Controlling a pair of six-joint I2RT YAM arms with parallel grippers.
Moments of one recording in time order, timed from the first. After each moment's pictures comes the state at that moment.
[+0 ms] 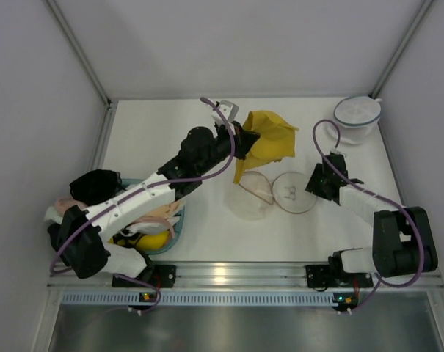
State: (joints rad) left arm -0.82 1.38 1.12 0.25 0.01 -0.34; right arm 0.13 1.33 0.58 -0.18 0.11 0.52
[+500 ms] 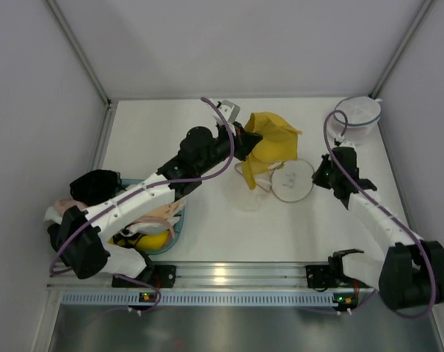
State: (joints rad) left arm -0.82 1.37 1.12 0.26 0.06 -0.34; right arm 0.13 1.19 0.63 -0.24 0.06 0.45
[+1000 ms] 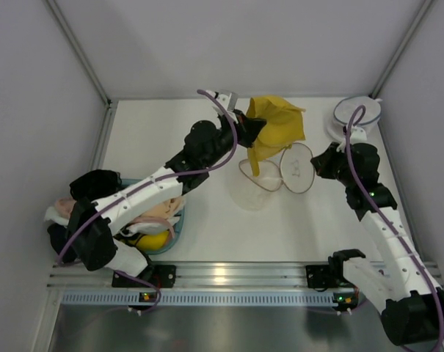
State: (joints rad) left arm -0.82 1.46 1.22 0.34 -0.03 -0.40; right arm 0.13 0.88 0.75 -0.29 -0.16 0.37
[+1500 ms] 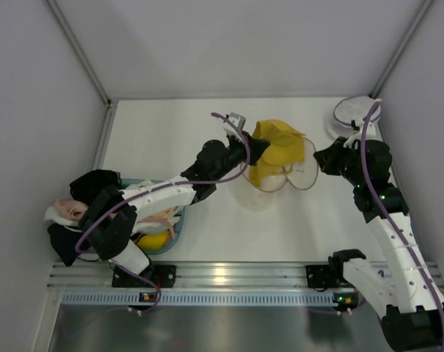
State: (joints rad) left arm -0.82 1.57 1.01 0.65 0.01 -0.44; right arm 0.13 0.81 0.86 -0.39 -0.19 0.38
